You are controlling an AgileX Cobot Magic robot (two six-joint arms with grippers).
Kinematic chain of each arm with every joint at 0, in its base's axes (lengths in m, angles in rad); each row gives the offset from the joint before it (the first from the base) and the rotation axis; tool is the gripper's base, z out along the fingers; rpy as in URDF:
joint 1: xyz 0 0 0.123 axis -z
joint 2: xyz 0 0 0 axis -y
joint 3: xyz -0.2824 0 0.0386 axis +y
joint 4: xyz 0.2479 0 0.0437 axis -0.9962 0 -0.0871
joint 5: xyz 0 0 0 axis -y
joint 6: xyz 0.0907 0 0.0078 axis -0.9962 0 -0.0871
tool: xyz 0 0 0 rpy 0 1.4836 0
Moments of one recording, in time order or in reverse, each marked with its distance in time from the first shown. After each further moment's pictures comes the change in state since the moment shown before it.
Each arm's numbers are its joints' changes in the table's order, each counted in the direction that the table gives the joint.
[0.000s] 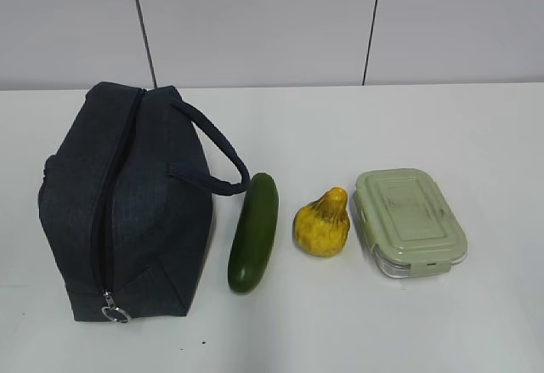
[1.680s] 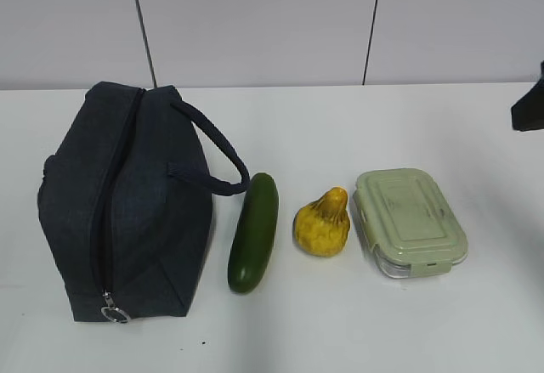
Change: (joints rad) left arm 0.000 0.000 0.000 0.000 0.000 0.000; right arm 0.000 -1.195 -0.484 -0.171 0.324 -0.016
